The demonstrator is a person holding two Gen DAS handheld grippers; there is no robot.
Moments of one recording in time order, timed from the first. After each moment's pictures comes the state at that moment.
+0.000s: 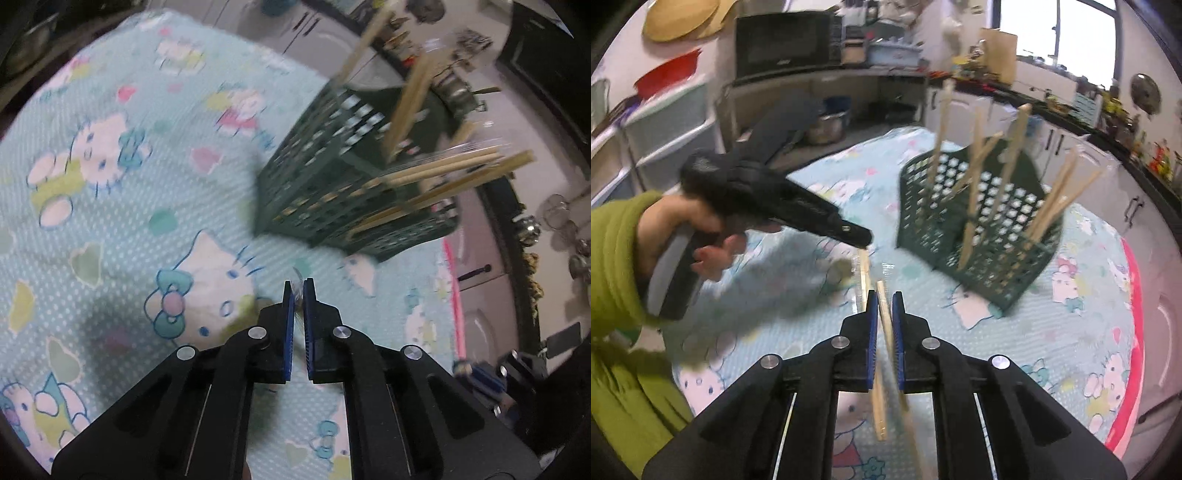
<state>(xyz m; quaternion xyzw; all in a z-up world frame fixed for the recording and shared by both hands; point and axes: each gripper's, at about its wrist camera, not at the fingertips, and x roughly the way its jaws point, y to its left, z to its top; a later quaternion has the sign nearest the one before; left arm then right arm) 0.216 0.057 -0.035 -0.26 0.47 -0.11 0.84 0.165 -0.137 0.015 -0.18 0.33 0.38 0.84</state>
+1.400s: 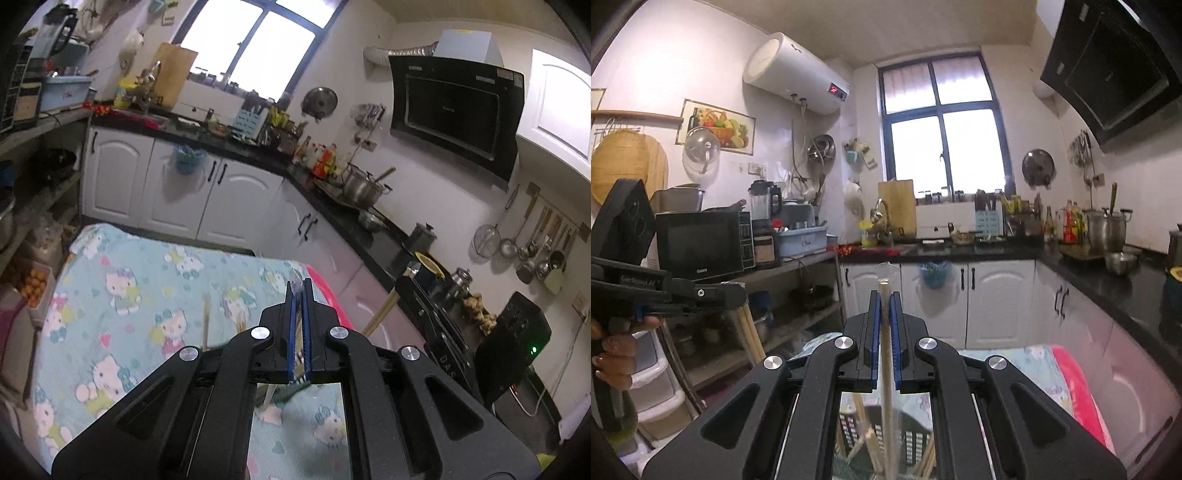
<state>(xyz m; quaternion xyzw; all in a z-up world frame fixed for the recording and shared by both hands) 0.210 0.051 0.207 -0.18 0.23 -0.17 0.94 0.236 -0.176 0.172 0.02 0.05 0.27 0.96</state>
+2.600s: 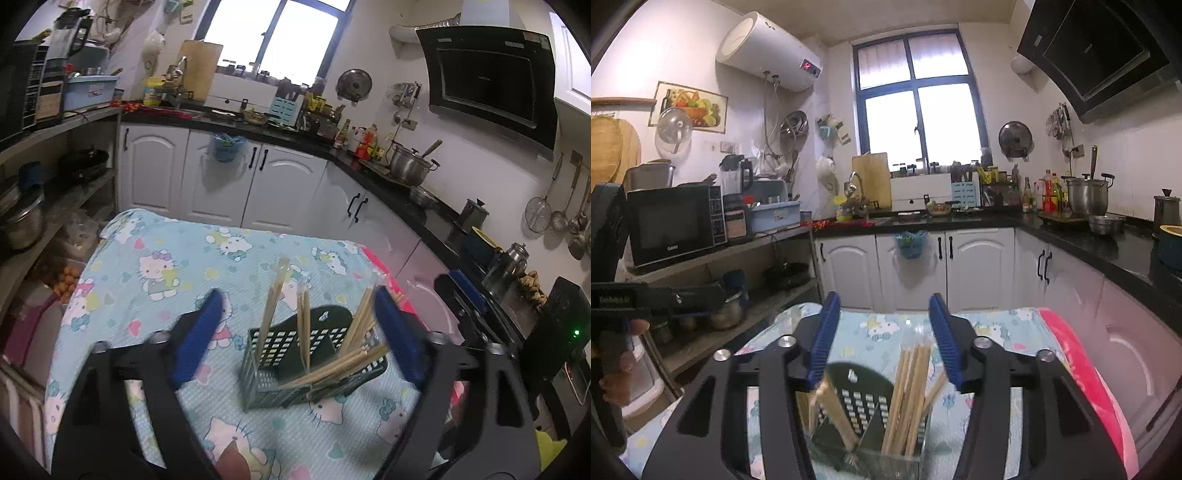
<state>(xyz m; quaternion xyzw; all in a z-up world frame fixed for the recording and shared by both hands) 0.230 0.043 0.131 -0.14 0.26 -0.09 0.95 0.258 -0.181 0.101 0.02 0.10 0.23 0.97</state>
